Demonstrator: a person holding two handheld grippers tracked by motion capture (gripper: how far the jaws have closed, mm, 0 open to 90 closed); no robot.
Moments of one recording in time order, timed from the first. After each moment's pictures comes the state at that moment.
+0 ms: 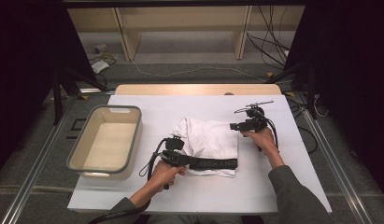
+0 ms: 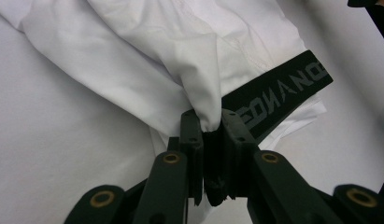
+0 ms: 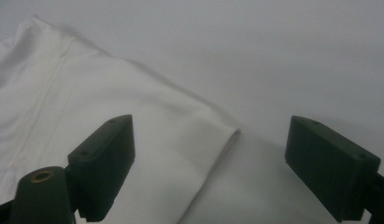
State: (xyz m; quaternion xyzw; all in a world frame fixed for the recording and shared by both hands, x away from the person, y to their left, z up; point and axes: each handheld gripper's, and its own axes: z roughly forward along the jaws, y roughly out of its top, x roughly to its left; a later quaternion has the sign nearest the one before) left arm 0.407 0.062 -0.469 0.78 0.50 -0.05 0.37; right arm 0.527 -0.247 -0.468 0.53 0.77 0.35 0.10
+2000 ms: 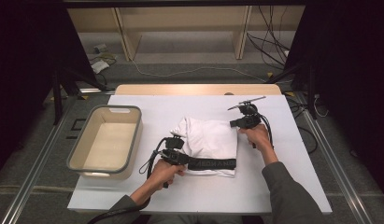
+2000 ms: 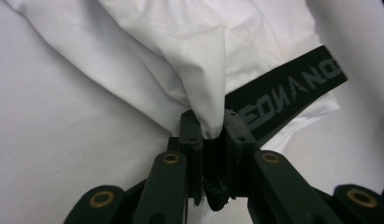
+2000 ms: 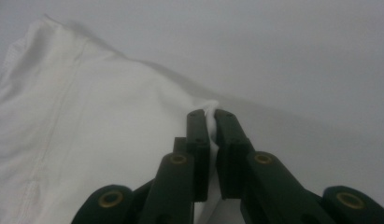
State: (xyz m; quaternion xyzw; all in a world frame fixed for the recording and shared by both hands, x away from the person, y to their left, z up) left arm 0.415 0.064 -0.469 0.78 0.51 -0.08 0.35; right arm 0.537 -0.227 -0.460 0.53 0.78 0.33 0.07
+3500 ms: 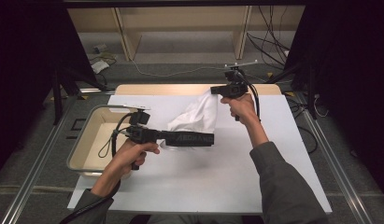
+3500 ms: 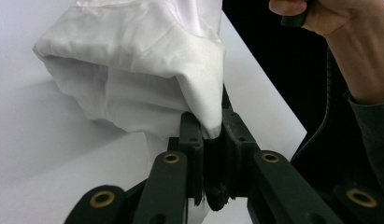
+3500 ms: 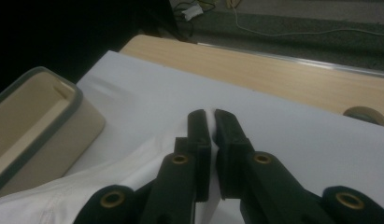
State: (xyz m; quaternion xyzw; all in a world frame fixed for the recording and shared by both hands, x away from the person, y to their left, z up) left arm 0.413 0.148 -0.360 0.74 0.47 -0.08 0.48; right arm 0.542 -0.157 -0.328 0.48 0.75 0.44 0.10
